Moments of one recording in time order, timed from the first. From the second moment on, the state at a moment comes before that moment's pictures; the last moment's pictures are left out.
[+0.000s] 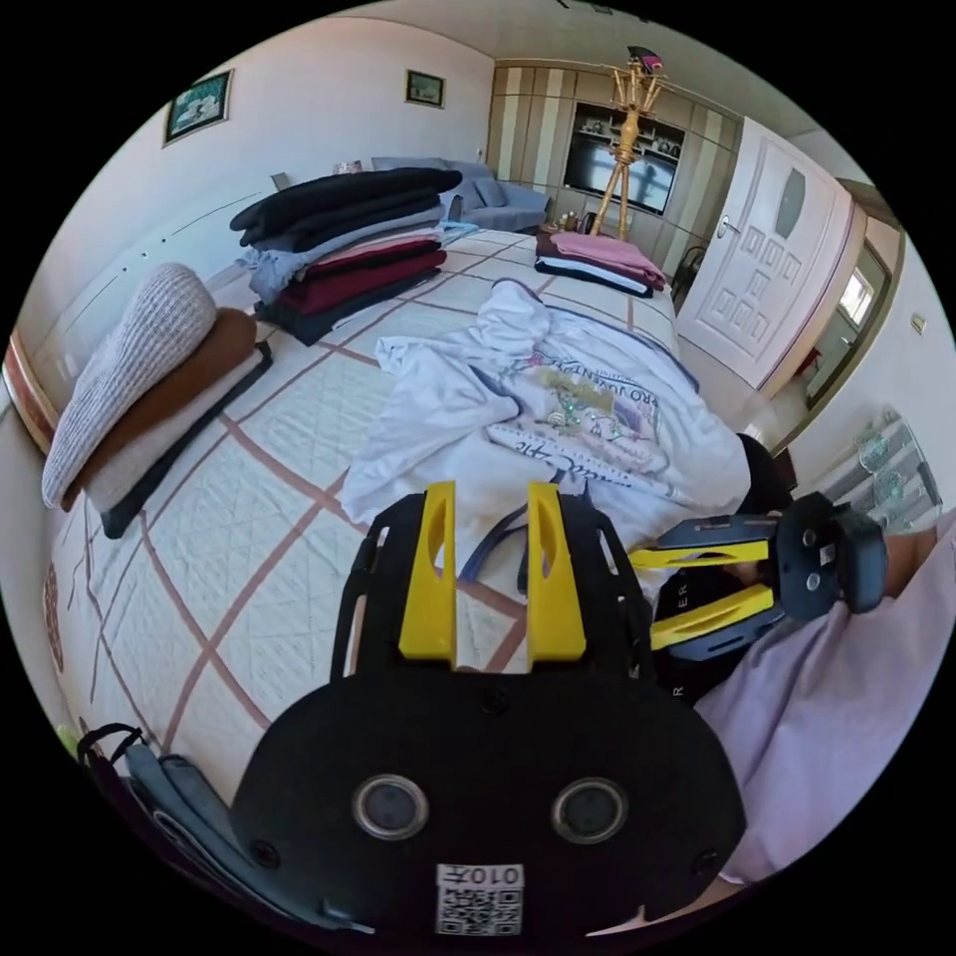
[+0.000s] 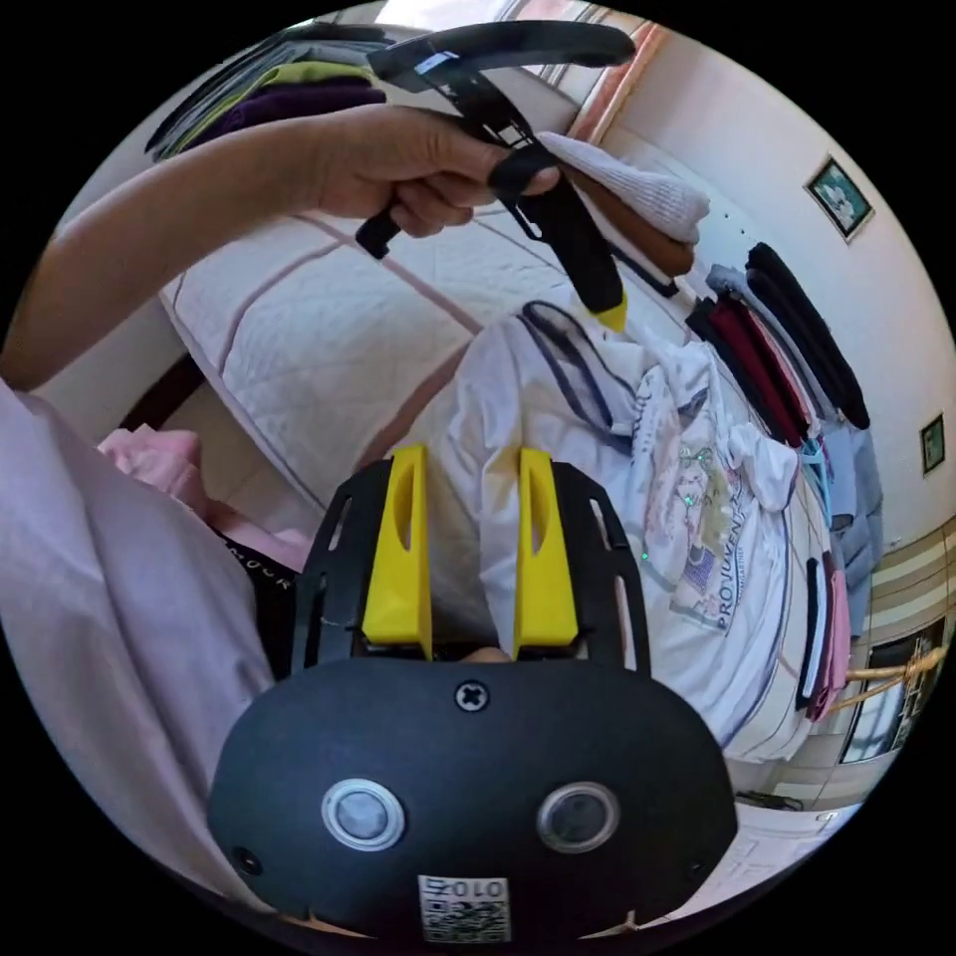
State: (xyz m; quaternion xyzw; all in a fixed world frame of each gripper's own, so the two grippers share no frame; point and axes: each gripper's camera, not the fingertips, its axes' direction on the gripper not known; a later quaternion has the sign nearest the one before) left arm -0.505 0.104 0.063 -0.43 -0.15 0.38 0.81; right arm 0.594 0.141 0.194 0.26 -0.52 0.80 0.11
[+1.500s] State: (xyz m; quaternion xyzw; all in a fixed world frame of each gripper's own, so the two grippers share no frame) left arm -0.400 0.081 0.095 -0.44 0.00 0.51 0.74; right arm 0.232 0.011 0.159 0.02 -0.60 0.72 -0.36
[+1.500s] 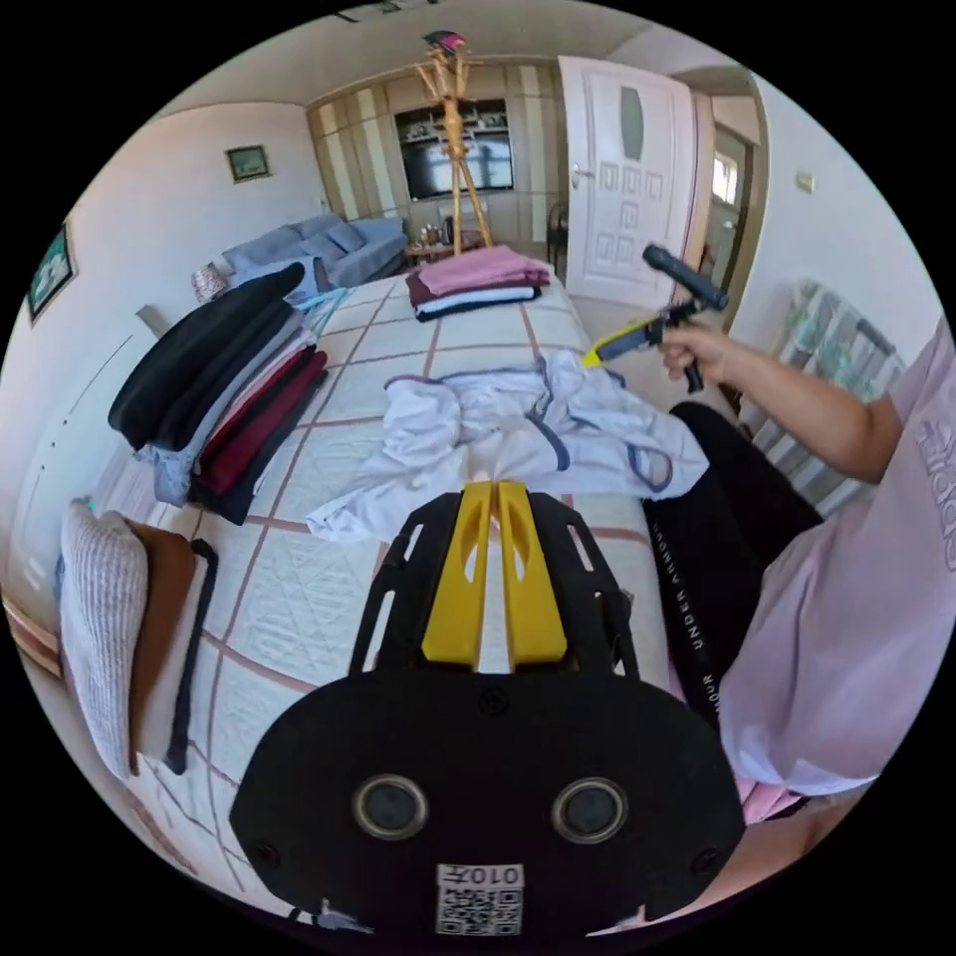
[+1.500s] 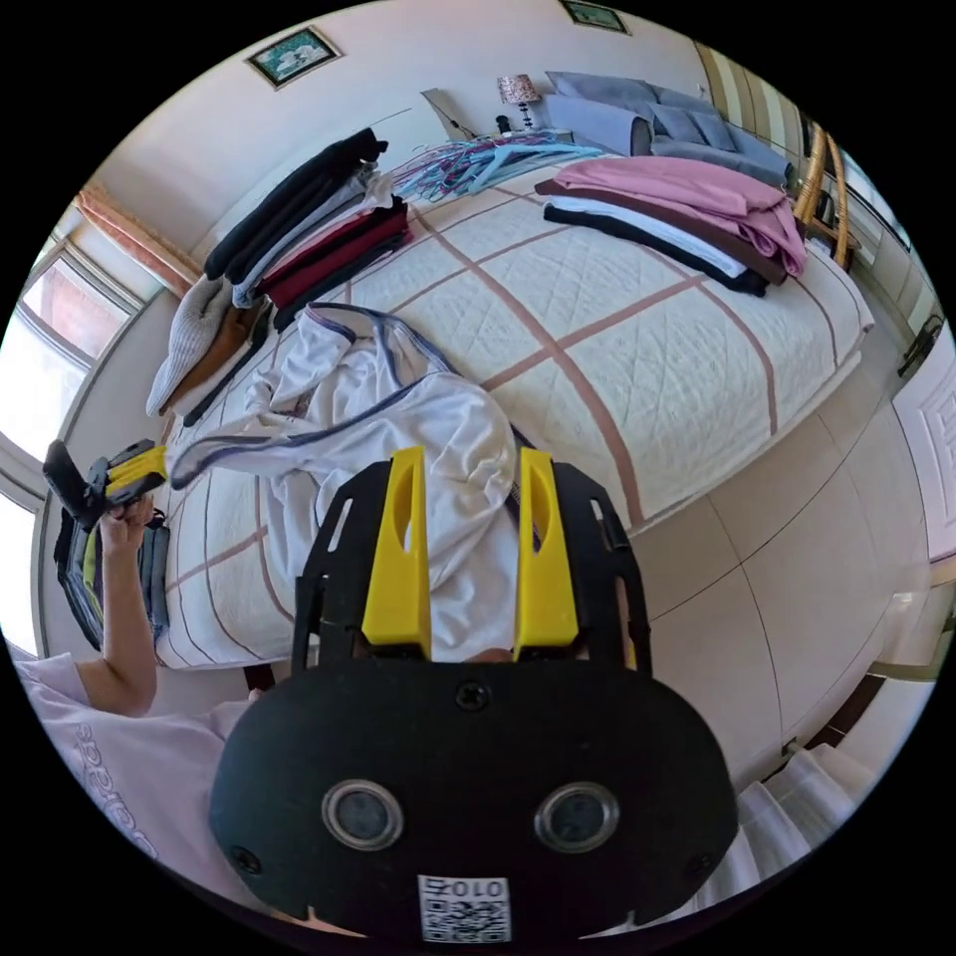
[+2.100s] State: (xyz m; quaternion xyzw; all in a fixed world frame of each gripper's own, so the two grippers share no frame) left arm -0.407 -0.028 -0.066 -0.26 -0.13 0.51 0.81; right arm 0.274 0.103 0.072 0.04 -0.53 0.82 -0.21
